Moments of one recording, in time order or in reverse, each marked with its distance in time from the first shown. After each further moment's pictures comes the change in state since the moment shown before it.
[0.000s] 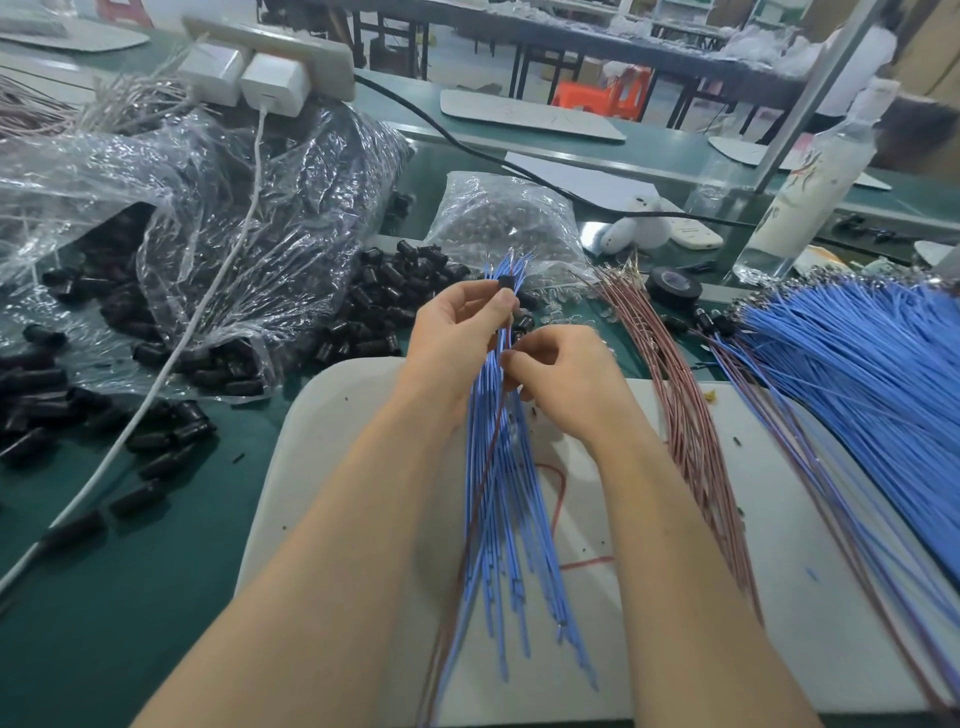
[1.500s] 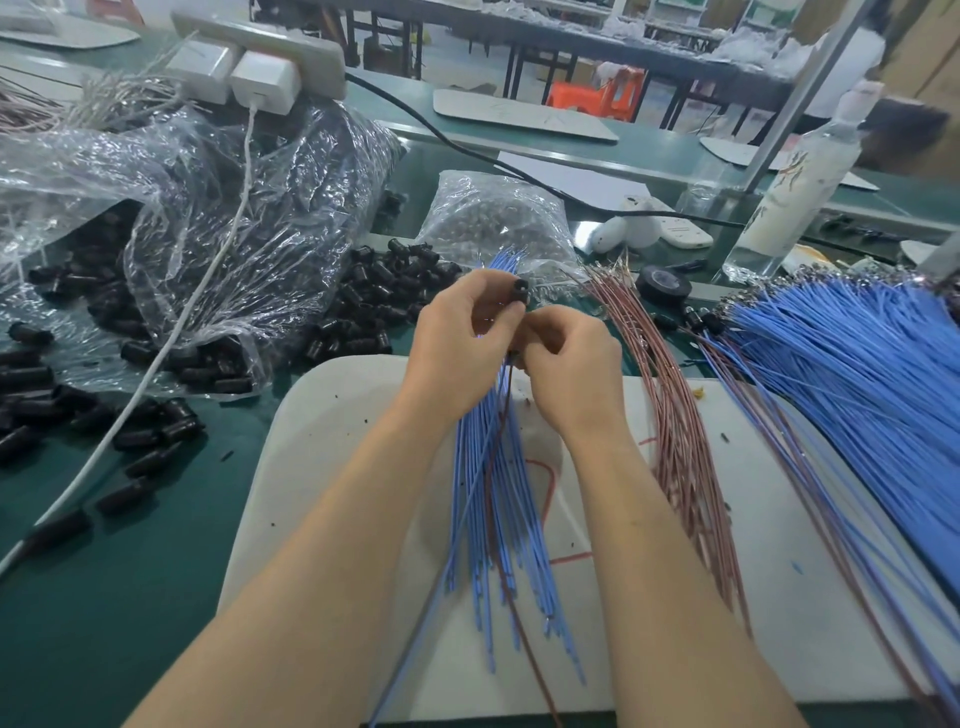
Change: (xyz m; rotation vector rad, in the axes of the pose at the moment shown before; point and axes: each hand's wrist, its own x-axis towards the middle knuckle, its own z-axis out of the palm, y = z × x) left_hand -0.006 -0.001 0.001 0.533 -0.096 0.377; right_hand -0.002 0.005 0.004 0.066 0.284 -0.100
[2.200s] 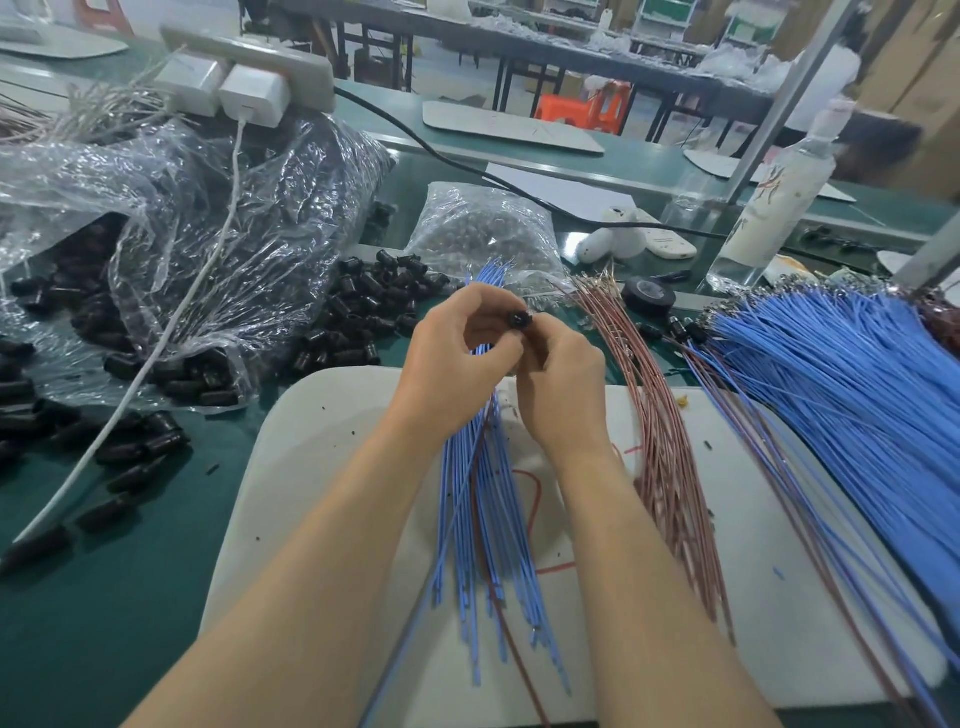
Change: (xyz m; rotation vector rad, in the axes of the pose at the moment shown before) left_hand -0.008 0.005 0.001 -0.117 -0.060 0.037; right_hand -0.001 0.007 0.003 -0.066 0.056 -0.126
